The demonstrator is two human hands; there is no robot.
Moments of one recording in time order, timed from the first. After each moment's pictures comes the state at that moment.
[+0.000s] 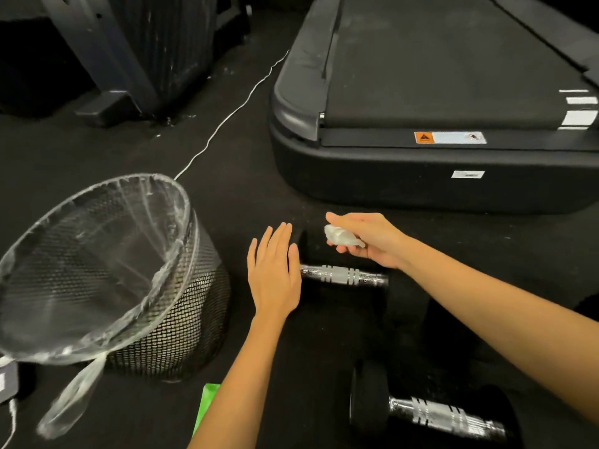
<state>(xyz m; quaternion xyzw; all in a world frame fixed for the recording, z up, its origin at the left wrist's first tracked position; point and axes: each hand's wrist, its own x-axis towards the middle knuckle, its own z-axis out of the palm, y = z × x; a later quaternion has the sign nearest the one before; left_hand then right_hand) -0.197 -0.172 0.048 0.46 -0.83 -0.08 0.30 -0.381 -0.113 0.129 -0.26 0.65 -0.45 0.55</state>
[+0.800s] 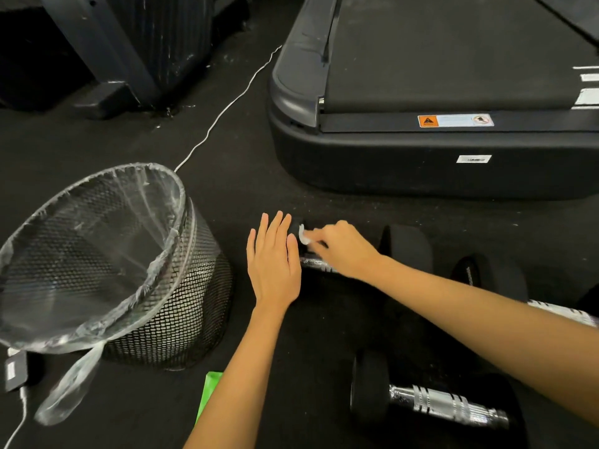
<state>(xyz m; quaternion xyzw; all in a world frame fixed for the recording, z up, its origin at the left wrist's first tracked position) -0.198 -0.168 0.049 0.47 -0.83 -0.08 0.29 -0.346 -0.126 0.081 -0.68 0.70 -0.15 0.13</state>
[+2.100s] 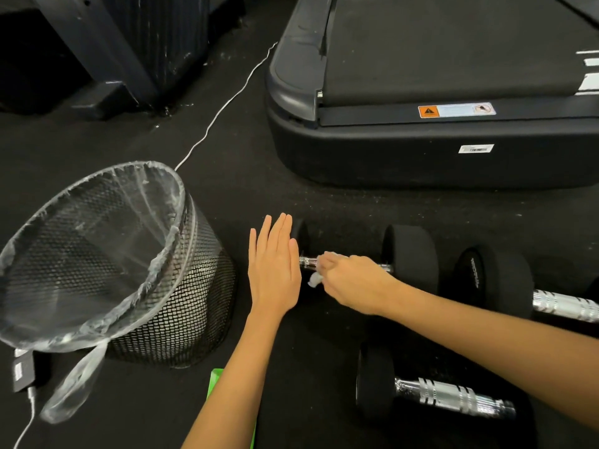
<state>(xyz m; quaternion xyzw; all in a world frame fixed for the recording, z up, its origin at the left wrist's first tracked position) -0.183 -0.162 0.054 0.43 -0.87 -0.07 0.23 -0.325 -0.076 0.067 -0.77 0.63 0.01 0.08</state>
